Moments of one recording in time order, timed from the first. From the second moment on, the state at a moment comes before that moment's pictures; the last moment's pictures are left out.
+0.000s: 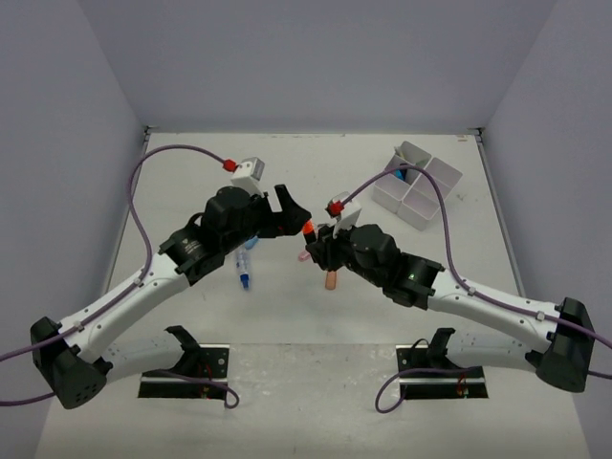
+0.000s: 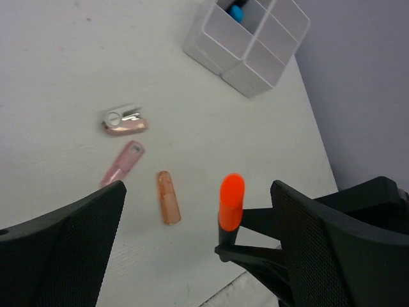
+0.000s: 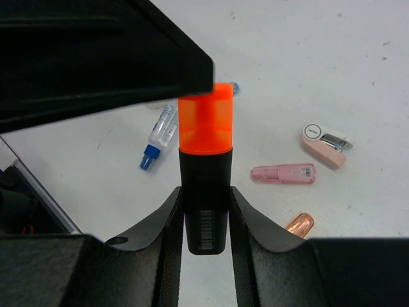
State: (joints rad) left arm -0.74 1.05 1.00 -0.35 -0.16 -0.69; right arm 1.03 1.13 0.86 -0.11 0.24 0.36
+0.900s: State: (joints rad) left arm -0.75 1.57 1.23 0.09 0.03 -0.61; right arm 0.90 0.85 0.78 -0.35 0.52 0.47
